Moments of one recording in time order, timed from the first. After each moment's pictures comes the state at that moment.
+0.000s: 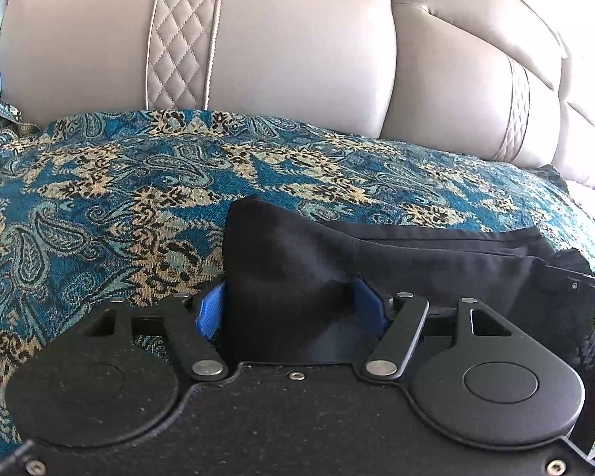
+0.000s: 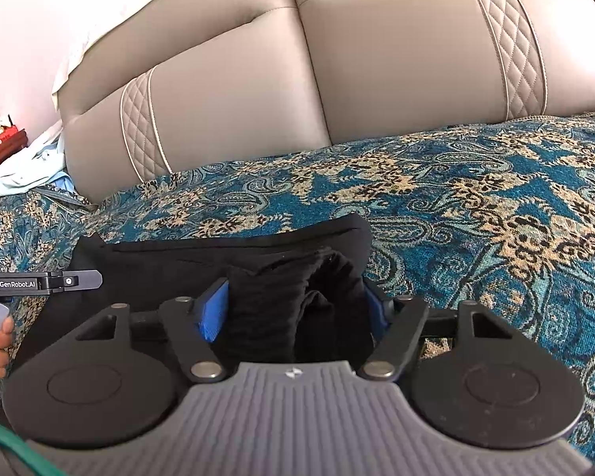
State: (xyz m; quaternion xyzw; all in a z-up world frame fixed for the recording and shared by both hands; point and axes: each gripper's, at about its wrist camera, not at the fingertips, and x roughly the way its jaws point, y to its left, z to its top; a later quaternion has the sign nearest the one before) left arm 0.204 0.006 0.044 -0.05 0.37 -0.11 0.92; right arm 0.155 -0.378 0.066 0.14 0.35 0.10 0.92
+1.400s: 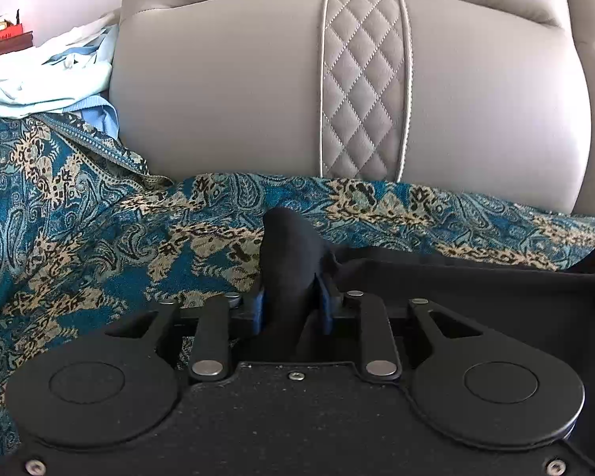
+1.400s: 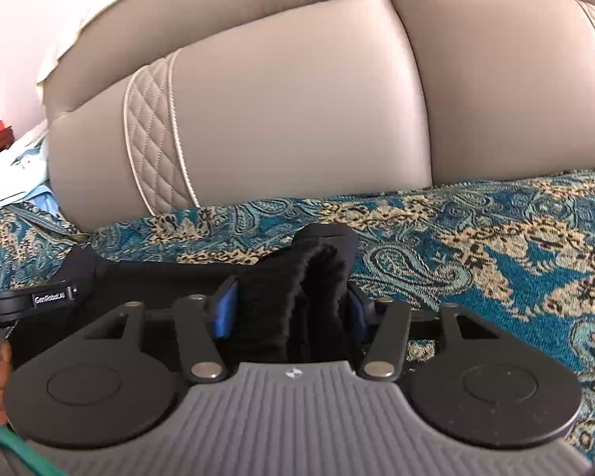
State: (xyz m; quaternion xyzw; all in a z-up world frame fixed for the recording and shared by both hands) left arm 0.328 0.049 0.022 0.00 0.32 0.12 0.94; right arm 0.289 -0.243 0.048 0.12 0.34 0.09 0.93
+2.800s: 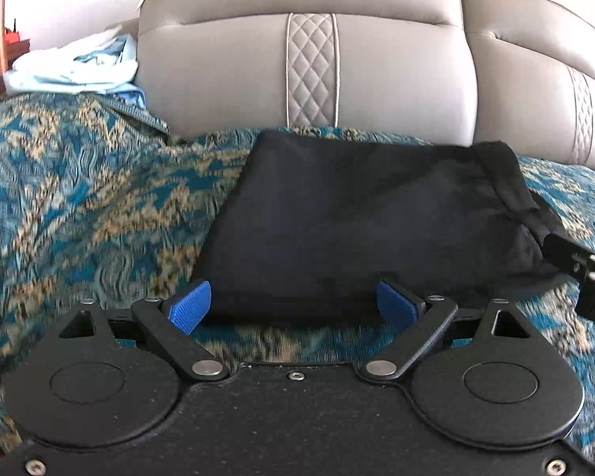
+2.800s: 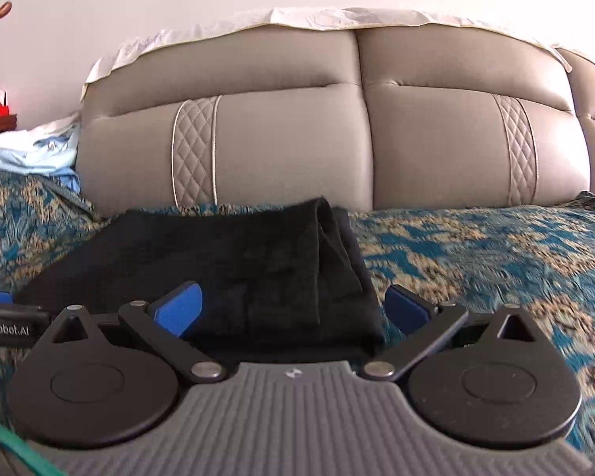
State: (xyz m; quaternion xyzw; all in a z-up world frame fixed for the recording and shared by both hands) left arm 0.101 0.010 0.022 0.01 0.30 0.04 0.95; right arm 0.080 -0.200 0.075 0.04 0.23 0.01 0.97
